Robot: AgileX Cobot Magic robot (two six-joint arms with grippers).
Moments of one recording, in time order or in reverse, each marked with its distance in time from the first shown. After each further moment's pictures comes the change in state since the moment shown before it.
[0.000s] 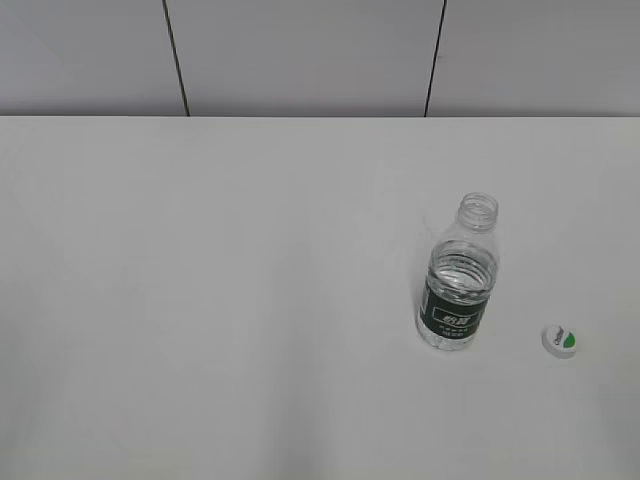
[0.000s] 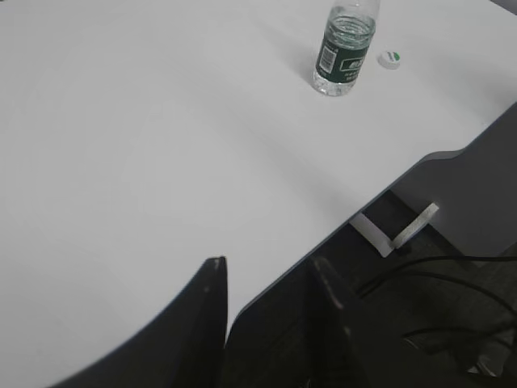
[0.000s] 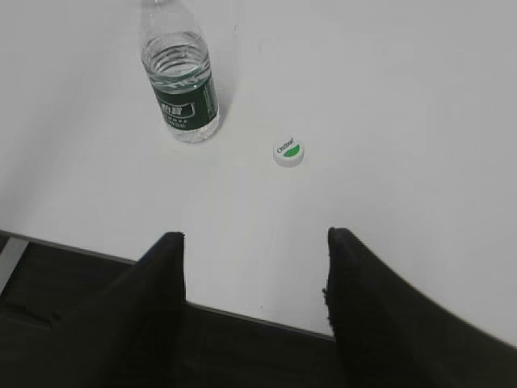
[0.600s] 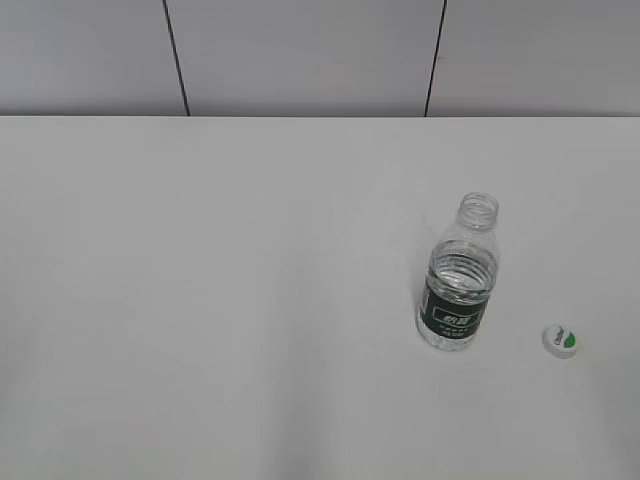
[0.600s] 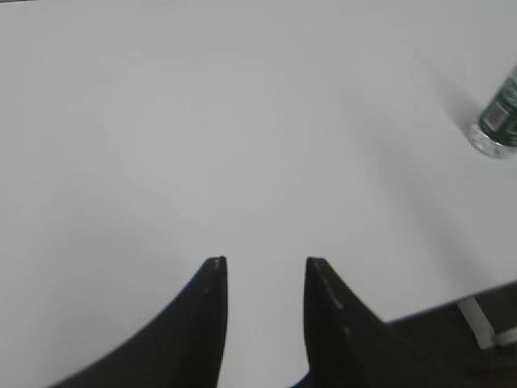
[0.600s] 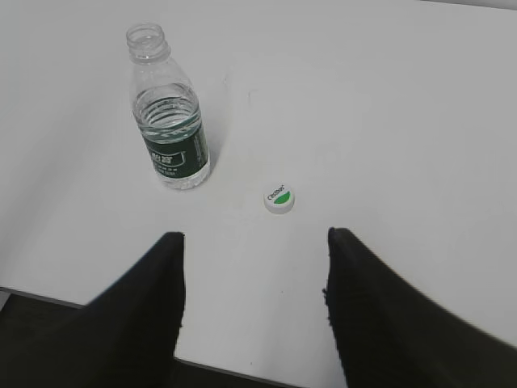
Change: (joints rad) left arm 0.382 -0.005 0.000 0.000 0.000 0.001; right arm 0.000 0.000 0.053 -0.010 -0.146 -0.001
